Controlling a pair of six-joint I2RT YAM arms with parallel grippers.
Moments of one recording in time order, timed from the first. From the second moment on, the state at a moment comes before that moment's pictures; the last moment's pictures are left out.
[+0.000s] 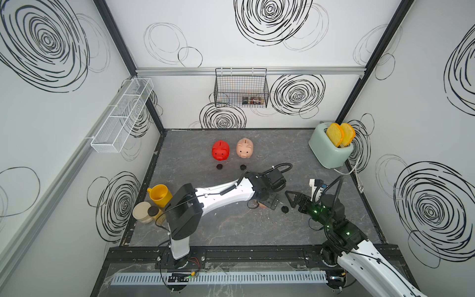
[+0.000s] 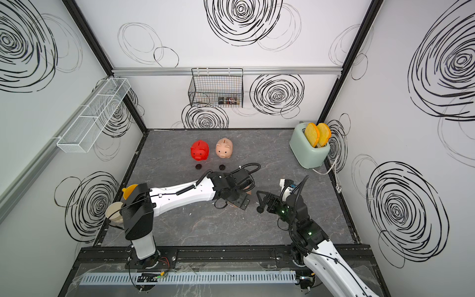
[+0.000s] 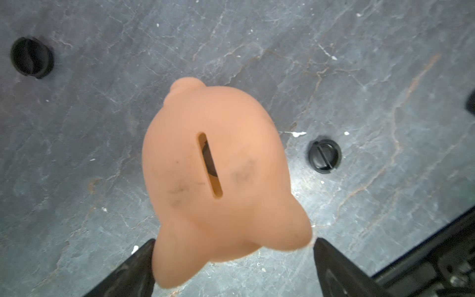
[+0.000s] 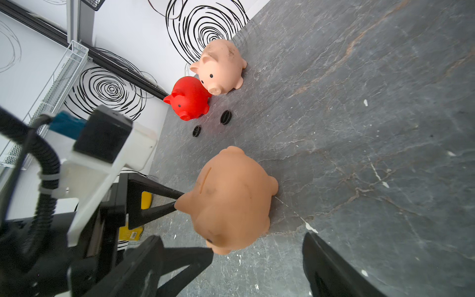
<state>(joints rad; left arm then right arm) -1.03 1.81 1.43 -0.80 -0.09 -0.46 0.51 0.43 0.24 -0.21 -0.12 0.84</state>
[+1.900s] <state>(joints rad) -0.53 0.91 0.31 0.29 0.36 -0.70 0.97 1.31 0.94 -0.62 0.37 0.83</state>
